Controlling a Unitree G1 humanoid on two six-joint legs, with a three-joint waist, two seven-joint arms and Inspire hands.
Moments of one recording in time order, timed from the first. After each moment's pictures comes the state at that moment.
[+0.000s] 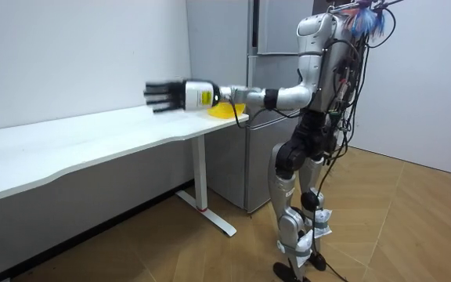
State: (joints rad) left arm 0.19 0.23 0.47 -0.08 -0.28 -0.14 0.84; right arm 0.13 -0.23 -0.08 1.27 -0.29 0.04 0.03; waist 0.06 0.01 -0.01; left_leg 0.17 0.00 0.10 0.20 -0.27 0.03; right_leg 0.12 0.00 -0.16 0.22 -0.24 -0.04
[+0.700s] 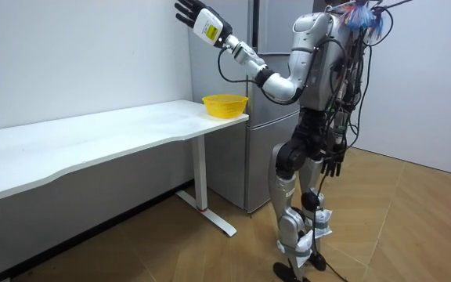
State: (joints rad) left arm 0.03 0.27 0.32 -0.53 -0.32 -0.11 0.36; right arm 0.17 -0.23 -0.09 1.28 -0.32 0.07 0.11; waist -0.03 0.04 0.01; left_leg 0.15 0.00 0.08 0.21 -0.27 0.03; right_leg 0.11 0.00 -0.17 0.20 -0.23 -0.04
